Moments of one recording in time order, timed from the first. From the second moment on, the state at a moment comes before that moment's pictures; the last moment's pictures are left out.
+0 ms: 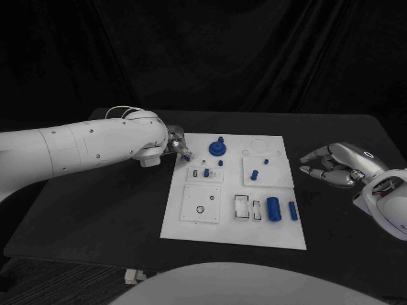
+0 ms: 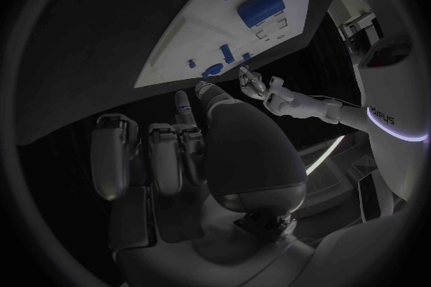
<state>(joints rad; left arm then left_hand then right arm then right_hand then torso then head) 1.29 -0.72 -0.22 1.29 -1.03 0.08 -0.46 1.07 -0.01 0.46 0.03 0.42 0.99 0.04 0.28 1.22 1.46 -0.02 1.57 1.31 1.47 -0.07 1.58 1.31 0.01 1.47 0.04 1.49 1.31 1.20 -1.07 -0.25 1.64 -1.40 -0.53 -0.02 1.36 -0.01 0.18 0.20 0.35 0.96 0.13 0.08 0.11 1.47 0.04 1.57 1.31 1.47 -0.03 1.57 1.31 0.02 1.46 0.08 1.43 1.31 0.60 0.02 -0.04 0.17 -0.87</state>
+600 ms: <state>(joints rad) 1.31 -0.77 -0.22 1.43 -0.99 0.08 -0.52 1.06 -0.02 0.47 0.03 0.40 0.99 0.04 0.28 1.21 1.46 -0.02 1.57 1.31 1.47 -0.07 1.58 1.31 0.01 1.47 0.04 1.49 1.31 1.19 -1.07 -0.25 1.64 -1.40 -0.53 -0.02 1.36 -0.01 0.18 0.20 0.35 0.96 0.13 0.08 0.11 1.47 0.04 1.57 1.31 1.47 -0.03 1.56 1.31 0.02 1.46 0.08 1.43 1.31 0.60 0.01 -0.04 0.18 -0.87</state>
